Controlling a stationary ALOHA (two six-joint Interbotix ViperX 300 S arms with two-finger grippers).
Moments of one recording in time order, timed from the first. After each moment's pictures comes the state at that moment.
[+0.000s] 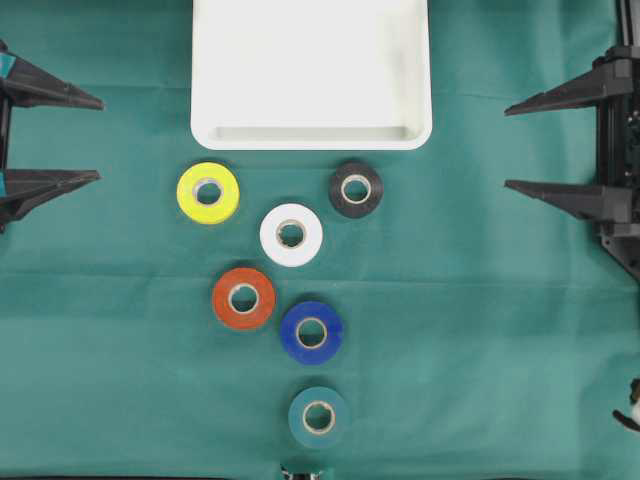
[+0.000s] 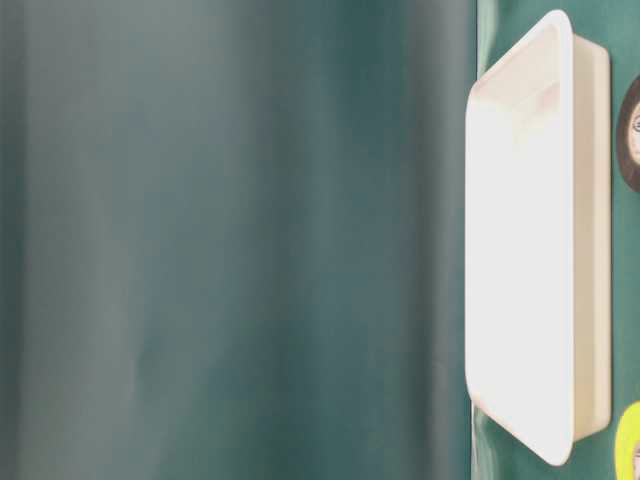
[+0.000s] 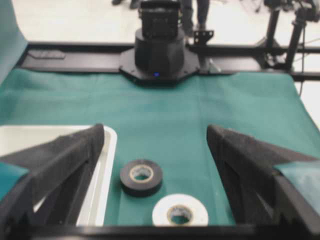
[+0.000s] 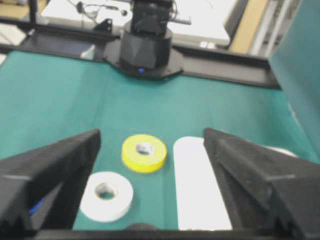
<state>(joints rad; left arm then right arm) 0.00 -0.97 1.17 -0.01 -0.22 0.00 0.00 -0.98 1.14 0.00 -0.12 0.01</state>
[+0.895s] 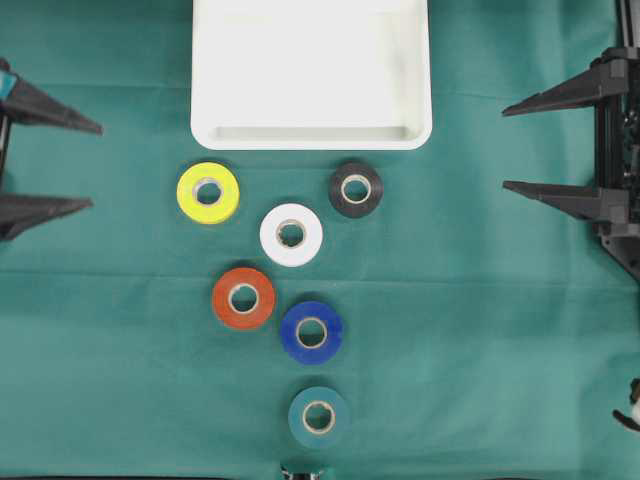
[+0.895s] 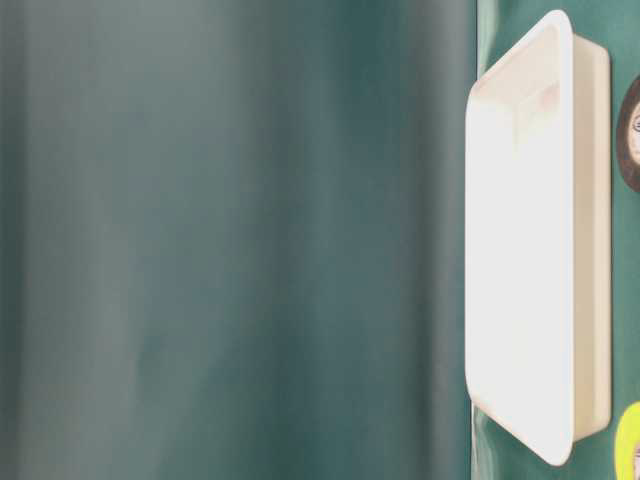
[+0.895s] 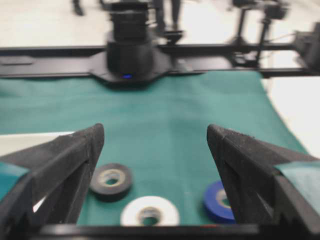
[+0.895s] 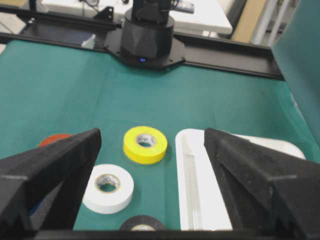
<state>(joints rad) -0.11 -0.97 1.16 -0.01 -0.22 0.00 0.00 -0.98 1.13 0.00 -0.10 0.01</state>
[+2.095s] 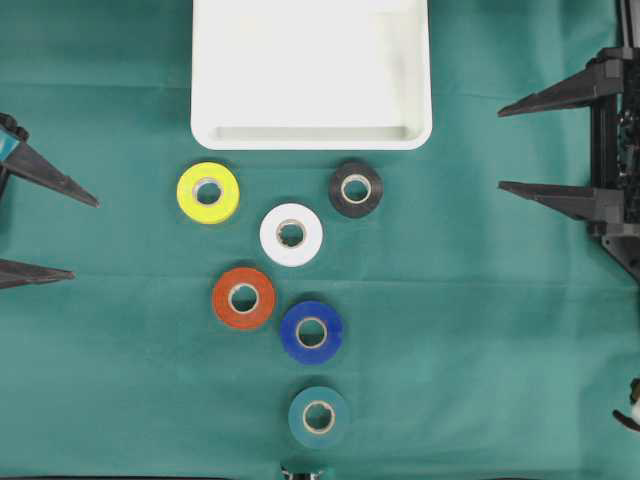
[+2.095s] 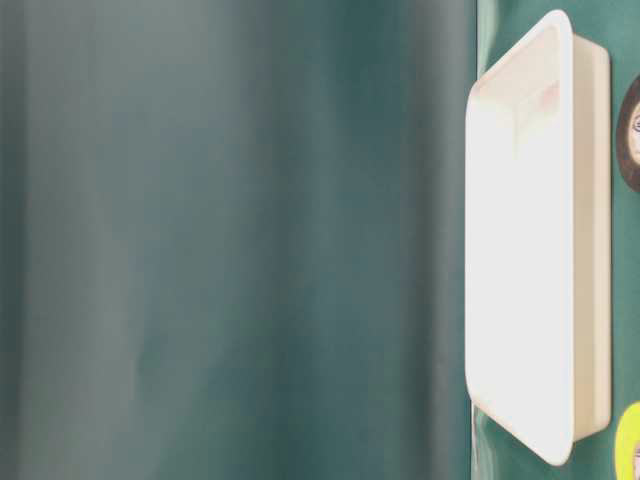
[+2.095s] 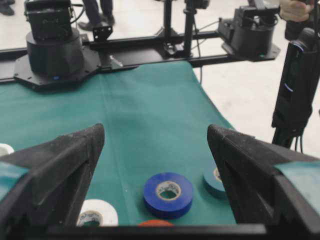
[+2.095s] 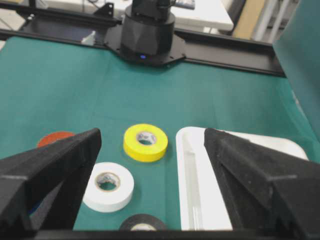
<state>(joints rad) -0.27 -0.92 1.12 -0.01 -0.20 0.00 0.00 -0.95 1.12 0.00 -0.10 0.01</state>
